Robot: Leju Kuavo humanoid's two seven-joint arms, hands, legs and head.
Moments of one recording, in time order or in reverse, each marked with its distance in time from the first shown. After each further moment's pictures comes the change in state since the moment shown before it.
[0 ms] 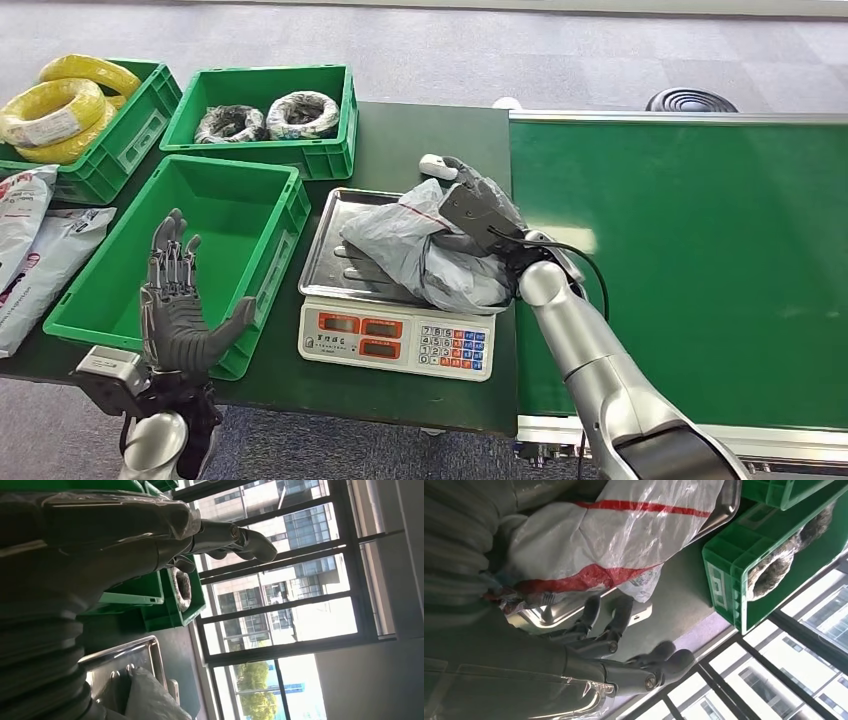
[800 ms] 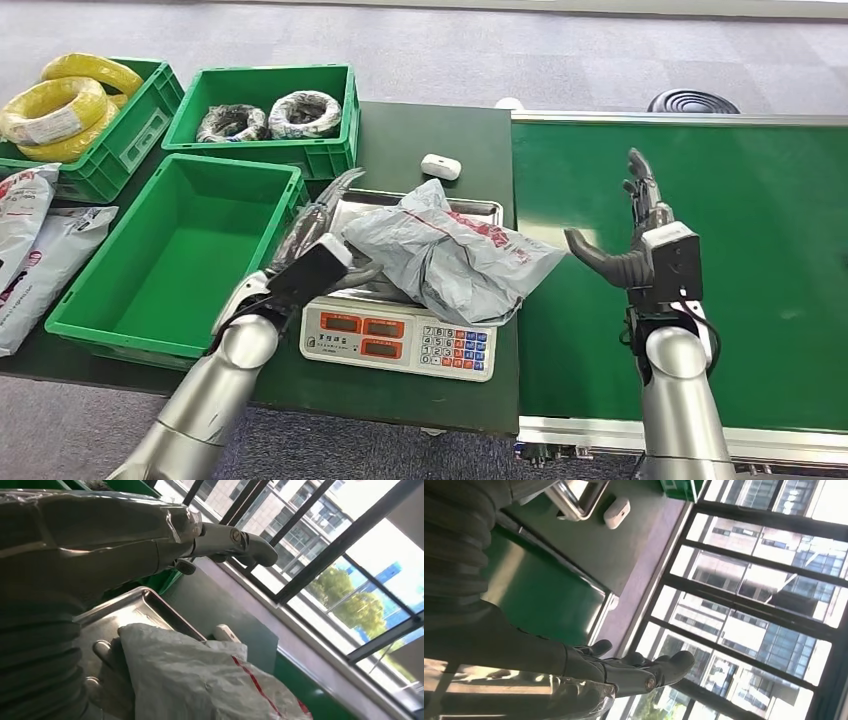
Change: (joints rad) left arm -0.474 -0.033 -0.269 0.435 -0.471 -0.111 0.364; right arm 0.410 -0.150 -0.354 -0.584 -0.327 -0.045 -0.135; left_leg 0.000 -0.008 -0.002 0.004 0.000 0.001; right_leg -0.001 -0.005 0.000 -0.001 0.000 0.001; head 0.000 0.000
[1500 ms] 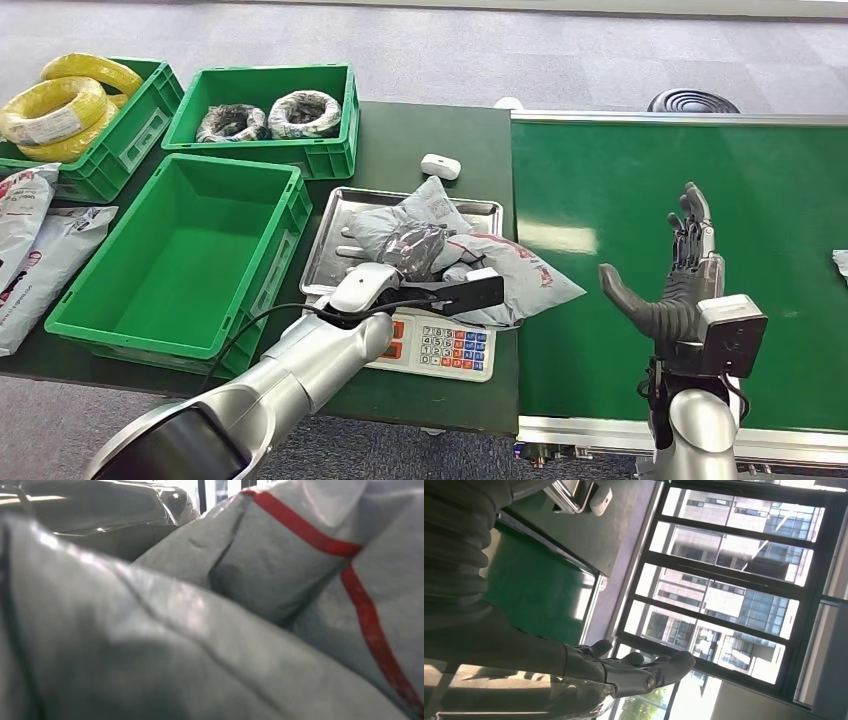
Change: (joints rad) left arm -0.335 -0.248 -0.329 0.707 -0.382 0.153 0.294; right arm 0.210 0.066 -0.075 -0.278 -0.035 -0.031 -0.030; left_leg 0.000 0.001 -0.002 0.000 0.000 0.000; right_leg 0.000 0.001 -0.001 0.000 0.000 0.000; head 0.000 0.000
